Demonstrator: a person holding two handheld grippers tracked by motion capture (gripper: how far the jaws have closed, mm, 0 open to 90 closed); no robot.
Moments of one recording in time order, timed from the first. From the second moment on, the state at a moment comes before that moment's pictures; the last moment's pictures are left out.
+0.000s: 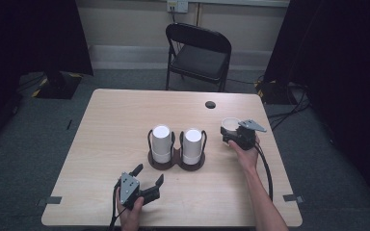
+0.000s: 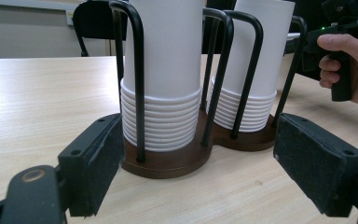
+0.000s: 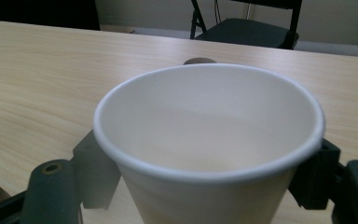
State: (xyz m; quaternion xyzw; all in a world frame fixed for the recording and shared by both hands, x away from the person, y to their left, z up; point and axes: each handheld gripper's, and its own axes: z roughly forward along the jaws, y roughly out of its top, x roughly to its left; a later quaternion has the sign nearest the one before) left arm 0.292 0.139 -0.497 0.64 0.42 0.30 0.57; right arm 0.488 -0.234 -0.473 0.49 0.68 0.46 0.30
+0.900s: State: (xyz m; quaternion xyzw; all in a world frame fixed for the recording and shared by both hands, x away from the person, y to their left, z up) left arm 0.289 0.139 -0.498 0.63 0.42 0.31 0.57; right arm 0.482 -0.242 -0.481 0.50 0.69 0.45 0.28
